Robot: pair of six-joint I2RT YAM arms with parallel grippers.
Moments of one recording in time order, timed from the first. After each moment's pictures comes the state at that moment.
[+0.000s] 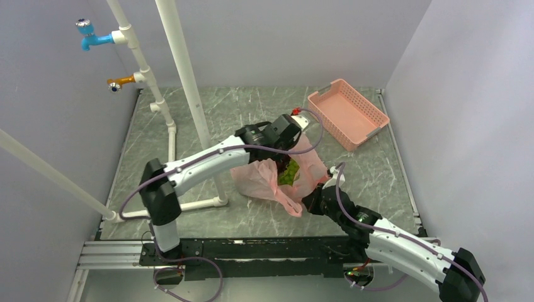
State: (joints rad) left arm -0.99 1.81 1.70 -0.76 -0.35 -0.12; right arm 0.83 0.61 0.19 -0.19 0.26 0.88
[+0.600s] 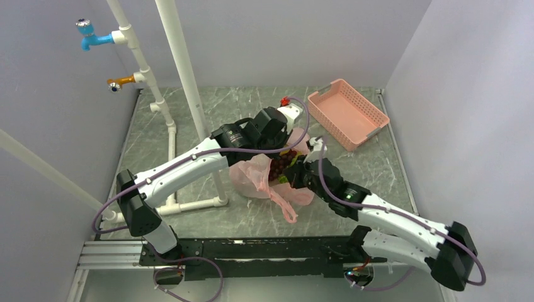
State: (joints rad) left arm -0.99 1.62 1.66 -0.72 -0.21 -0.21; right arm 0.87 0.86 0.57 -0.07 0.20 0.61
